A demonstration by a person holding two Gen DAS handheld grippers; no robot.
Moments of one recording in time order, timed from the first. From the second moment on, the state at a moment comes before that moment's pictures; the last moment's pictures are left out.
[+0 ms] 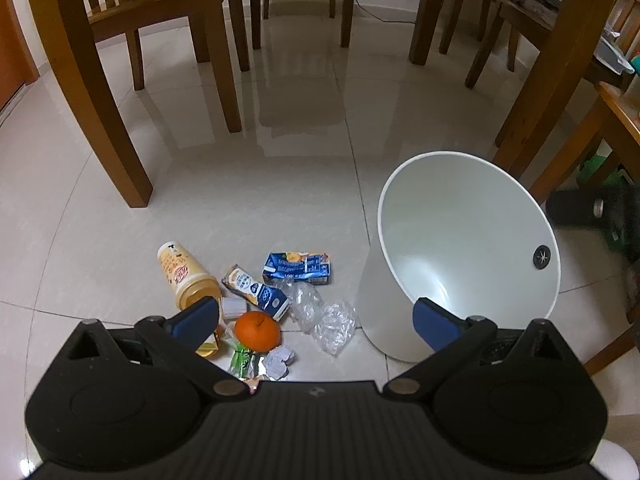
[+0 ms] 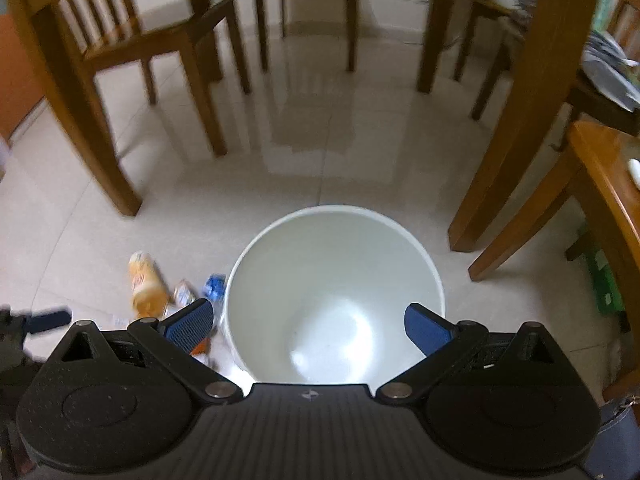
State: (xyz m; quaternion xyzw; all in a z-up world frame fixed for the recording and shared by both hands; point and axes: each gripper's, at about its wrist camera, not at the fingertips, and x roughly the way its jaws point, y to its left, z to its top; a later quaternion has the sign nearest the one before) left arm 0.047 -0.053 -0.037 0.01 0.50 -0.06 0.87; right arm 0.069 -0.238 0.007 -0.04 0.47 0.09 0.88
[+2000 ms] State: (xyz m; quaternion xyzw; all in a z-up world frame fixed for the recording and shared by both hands) left arm -0.011 -0.002 -0.077 0.00 0.46 0.01 0.89; right arm 0.177 -0.319 -0.118 -0.01 0.57 -0.05 0.82
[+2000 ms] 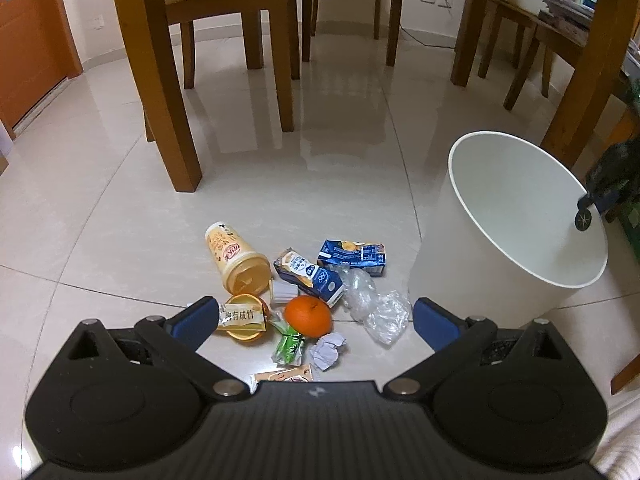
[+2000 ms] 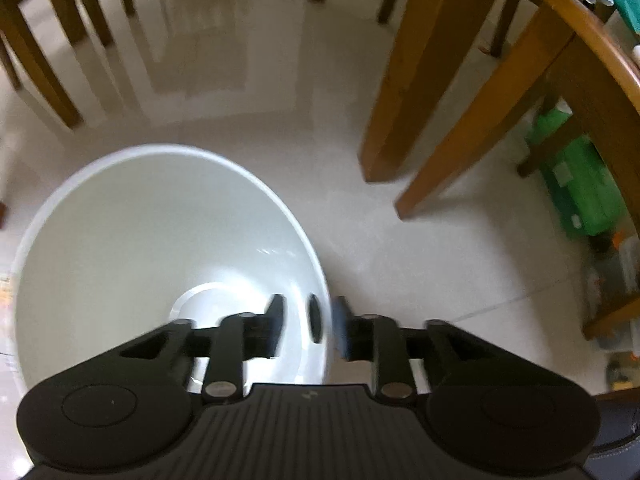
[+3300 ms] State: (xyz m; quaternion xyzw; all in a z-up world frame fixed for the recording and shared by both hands) left arm -0.026 -0.006 -0.130 0.01 0.46 0.01 0.89; right arm 0.164 -0.334 -0.101 0.00 0.50 -0.05 0.86
